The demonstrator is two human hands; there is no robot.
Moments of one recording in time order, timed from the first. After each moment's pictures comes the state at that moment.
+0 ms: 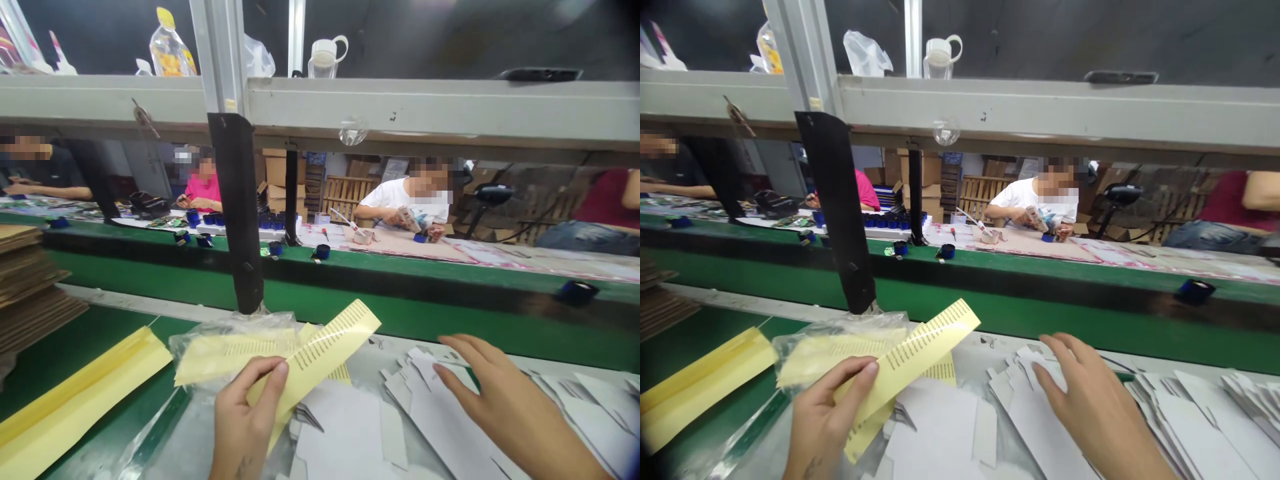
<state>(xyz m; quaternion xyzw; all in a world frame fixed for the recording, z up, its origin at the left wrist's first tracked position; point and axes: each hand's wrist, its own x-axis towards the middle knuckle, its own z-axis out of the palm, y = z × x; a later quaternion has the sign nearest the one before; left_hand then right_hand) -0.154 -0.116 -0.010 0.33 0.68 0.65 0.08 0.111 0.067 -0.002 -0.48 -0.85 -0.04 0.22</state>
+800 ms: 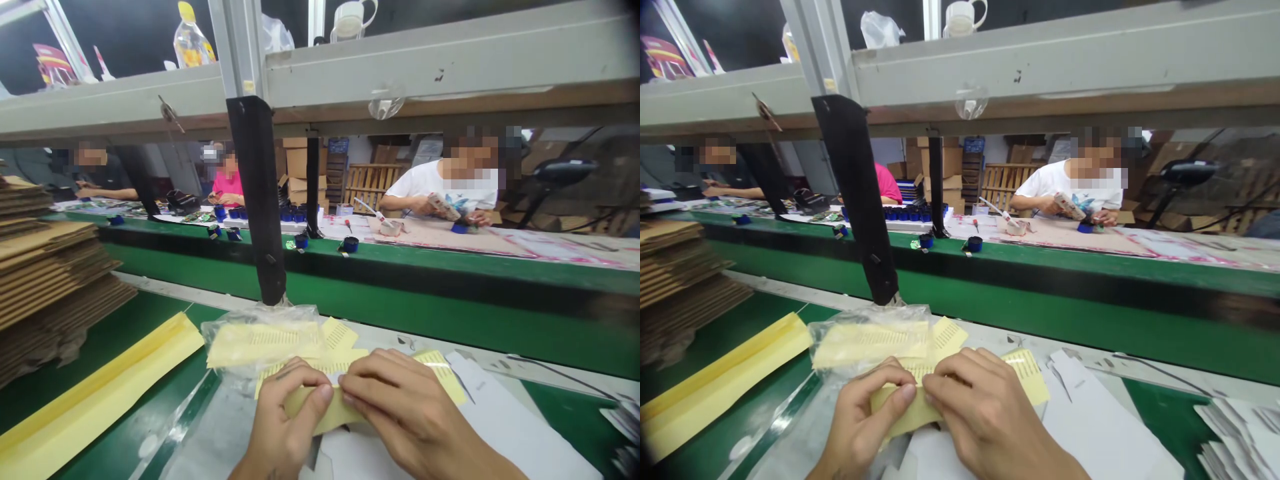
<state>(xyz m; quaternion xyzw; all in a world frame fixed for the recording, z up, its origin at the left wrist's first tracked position) -0.147 -0.118 -0.013 0.48 0.61 0.60 0.16 -0.004 0.000 0.026 -0.01 -0.92 0.17 0.35</state>
